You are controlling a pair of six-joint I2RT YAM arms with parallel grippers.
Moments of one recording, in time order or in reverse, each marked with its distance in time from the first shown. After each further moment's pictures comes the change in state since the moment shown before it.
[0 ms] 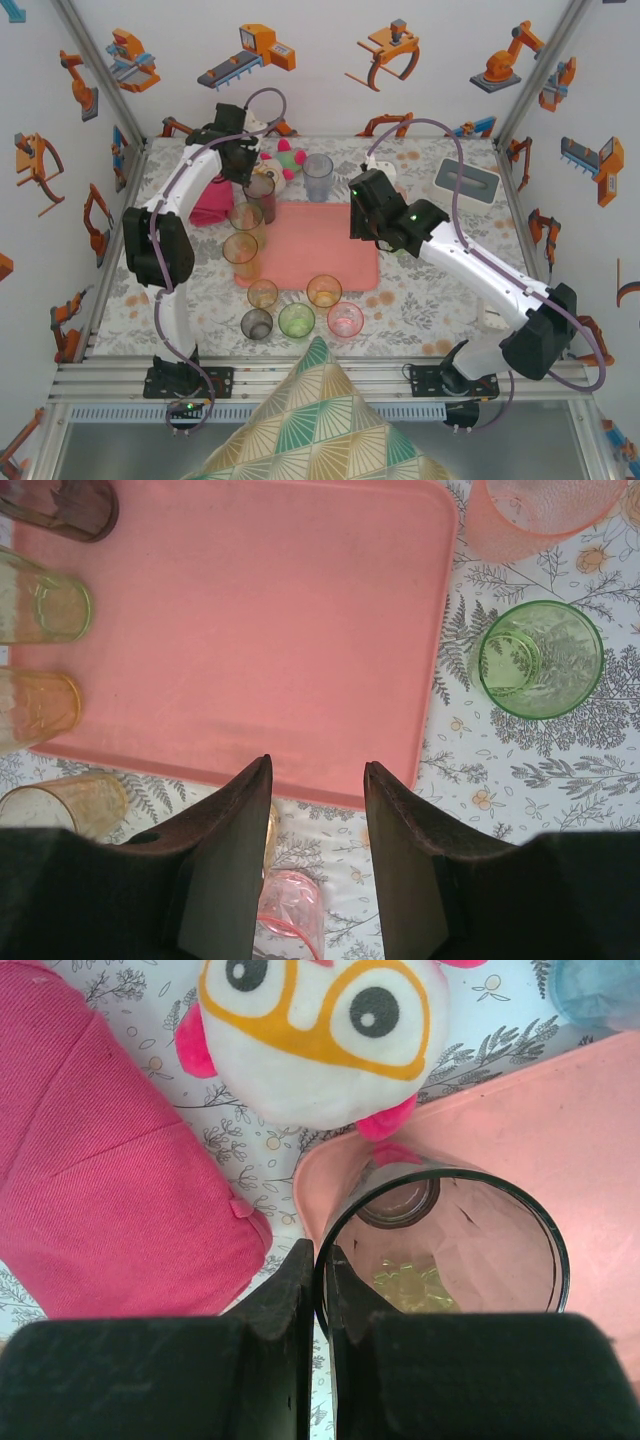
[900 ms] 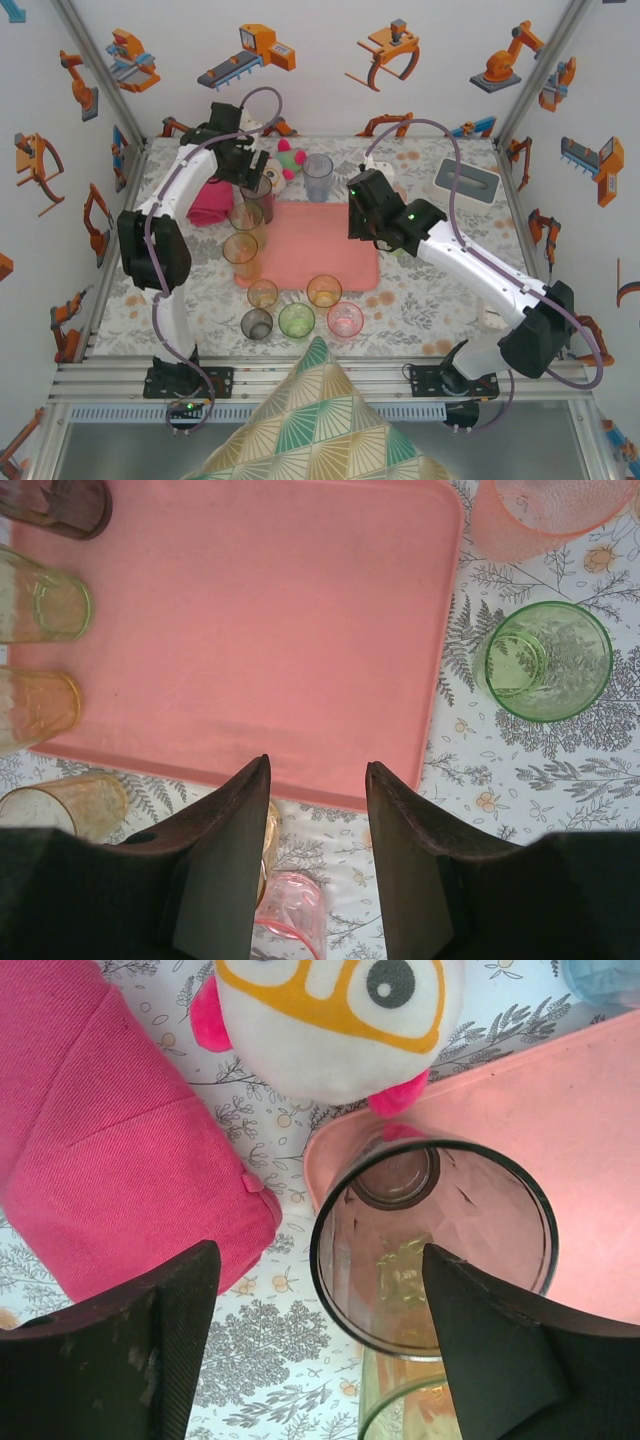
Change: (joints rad) left arm 0.008 -0.041 -0.010 -0.036 0.001 0.003; right arm 0.000 0.013 0.000 0.008 -0.006 0.000
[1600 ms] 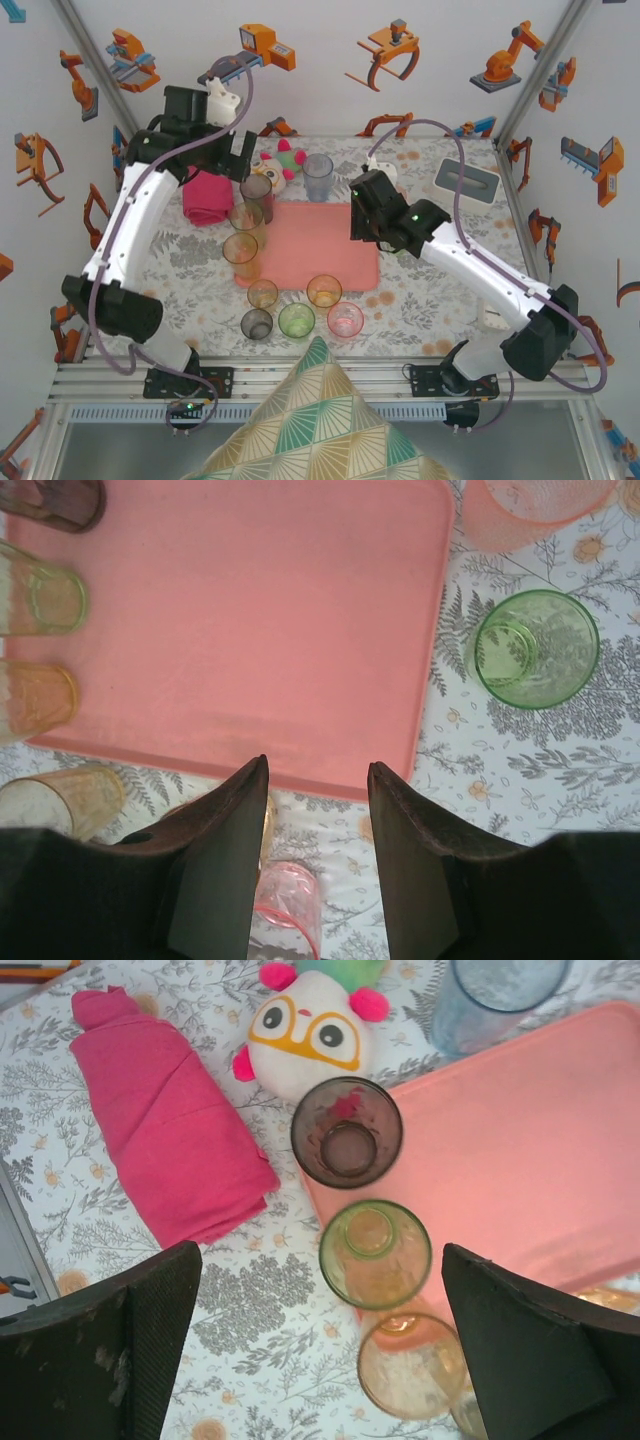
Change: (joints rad) left arm -0.040 -0.422 -0.037 -0.087 0.029 -0.017; right arm 0.000 -0.021 0.006 -0.048 0.000 0.003
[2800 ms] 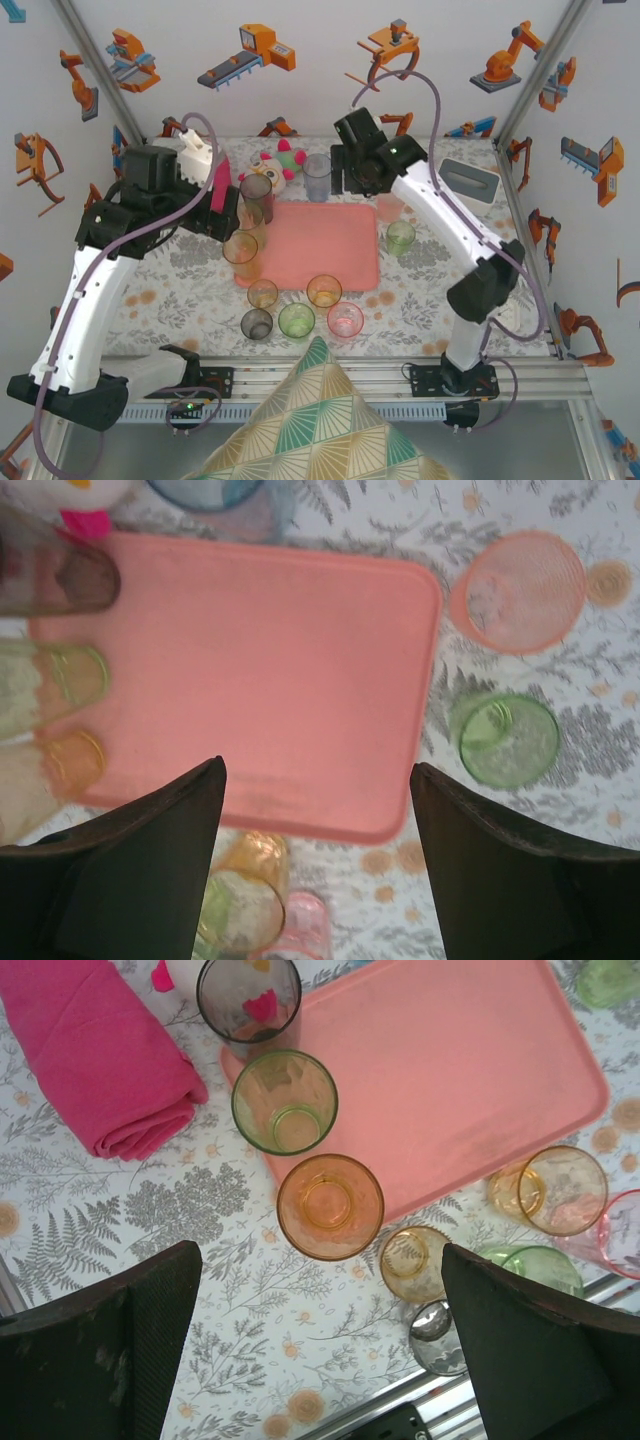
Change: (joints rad) left arm -0.045 -0.436 -0.323 -0.076 0.075 -0.047; right arm -0.129 0.464 0.698 -0.293 -0.076 -0.088
